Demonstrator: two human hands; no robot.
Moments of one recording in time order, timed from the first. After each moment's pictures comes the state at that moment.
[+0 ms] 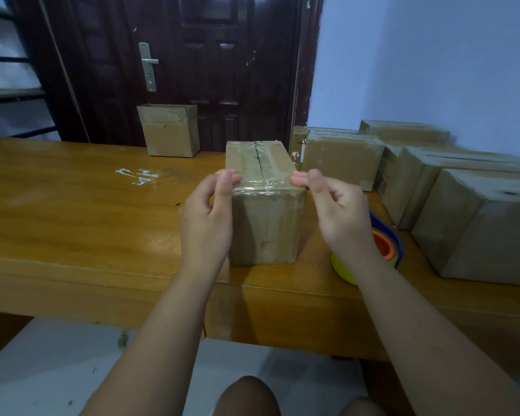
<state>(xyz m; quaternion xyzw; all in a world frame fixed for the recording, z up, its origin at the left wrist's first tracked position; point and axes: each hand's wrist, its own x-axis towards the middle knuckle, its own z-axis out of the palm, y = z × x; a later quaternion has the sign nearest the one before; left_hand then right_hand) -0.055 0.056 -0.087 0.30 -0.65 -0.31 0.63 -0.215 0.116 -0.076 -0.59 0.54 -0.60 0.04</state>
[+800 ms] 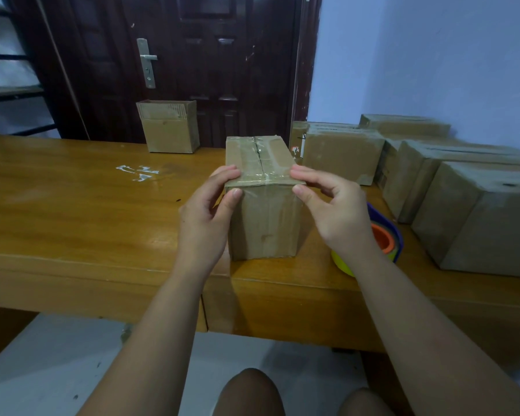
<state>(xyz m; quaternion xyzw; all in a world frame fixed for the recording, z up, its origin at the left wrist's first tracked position) -0.040 0.046 -0.101 0.27 -0.71 -0.31 0.57 -0.212 0.119 -0.075 -0.57 0.57 -0.58 0.05</state>
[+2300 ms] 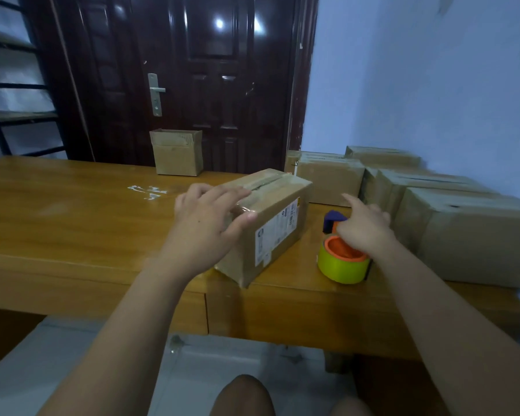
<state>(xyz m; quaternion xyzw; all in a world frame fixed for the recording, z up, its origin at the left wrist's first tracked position) -0.009 0.100 -0.041 0.38 -0.86 0.00 0.34 -0.263 0.149 -0.050 -0.43 0.86 -0.26 0.07</state>
